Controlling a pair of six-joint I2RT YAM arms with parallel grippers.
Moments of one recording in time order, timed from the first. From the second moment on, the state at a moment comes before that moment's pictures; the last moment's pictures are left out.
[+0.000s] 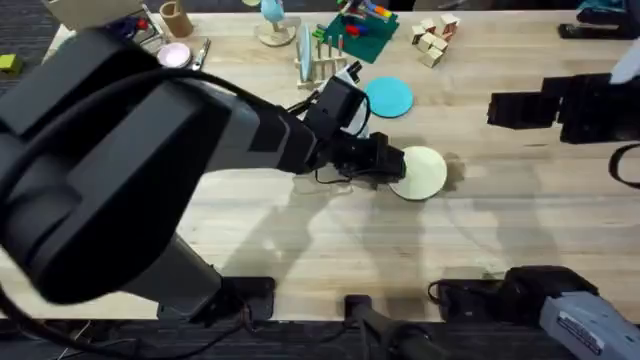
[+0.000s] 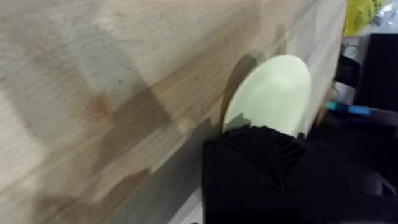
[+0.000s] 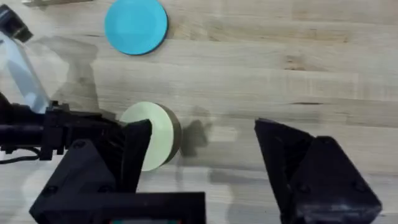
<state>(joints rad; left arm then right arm) -0.64 1.80 0.77 0.17 0.72 -0.72 0.00 0.89 1.03 -1.01 -0.04 -0.01</state>
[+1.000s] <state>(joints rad) -0.64 1.81 0.77 0.17 0.74 -0.73 -0.33 1.05 0.94 -1.06 -0.50 -0.03</state>
